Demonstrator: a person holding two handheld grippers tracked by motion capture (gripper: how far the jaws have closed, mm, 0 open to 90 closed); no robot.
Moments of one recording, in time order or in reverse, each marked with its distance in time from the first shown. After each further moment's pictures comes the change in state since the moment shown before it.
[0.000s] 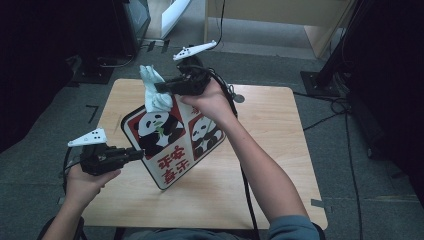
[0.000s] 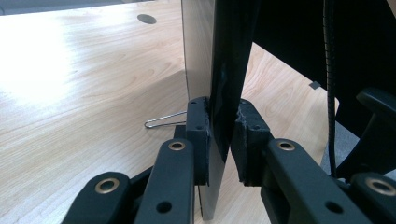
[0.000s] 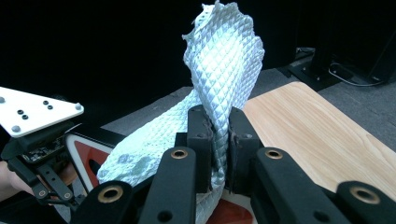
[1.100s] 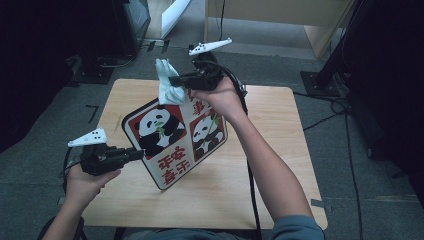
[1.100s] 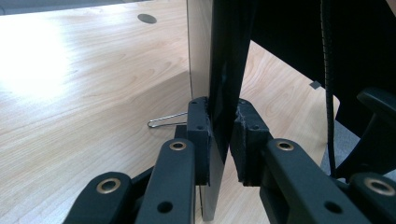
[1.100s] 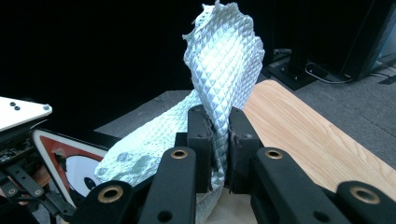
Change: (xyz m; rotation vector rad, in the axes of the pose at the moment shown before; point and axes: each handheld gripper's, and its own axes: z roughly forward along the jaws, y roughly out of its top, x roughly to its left) left arm -0.001 0.000 0.000 0.001 0.003 -0.002; right arm -0.024 -0.006 -0.021 -0.028 -0.070 0.028
